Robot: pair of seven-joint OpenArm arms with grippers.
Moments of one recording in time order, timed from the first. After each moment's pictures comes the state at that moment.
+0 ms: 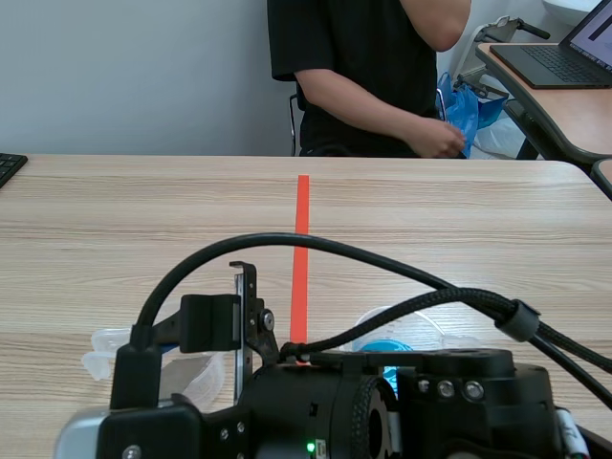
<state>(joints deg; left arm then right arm) 62.3 -17.0 -55.4 134.9 -34.7 -44.2 3.2 -6.4 26.8 -52.9 108.1 -31.2 25.8 5.5</state>
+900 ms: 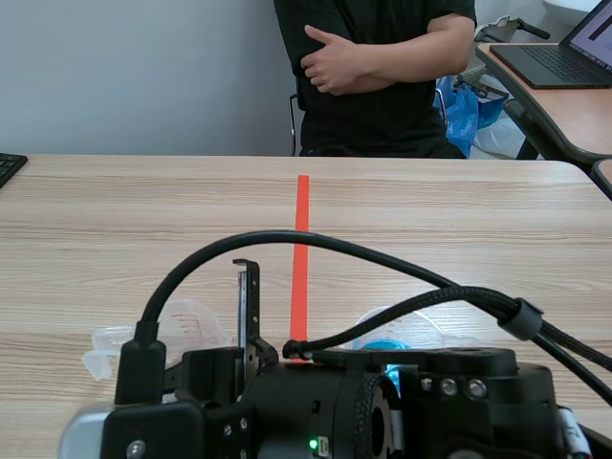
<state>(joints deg) 62.3 -17.0 -55.4 134.9 -34.6 -44.2 3.2 -6.5 27.0 -52.6 108.1 -31.2 25.3 5.5</state>
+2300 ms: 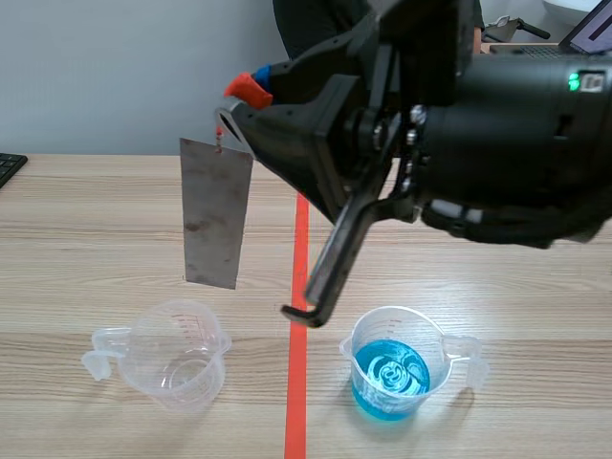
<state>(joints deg) 62.1 -18.6 -55.3 134.9 -34.8 -45.1 5.9 -12.3 24.9 -15.5 130.7 10.9 38.5 -12.6</state>
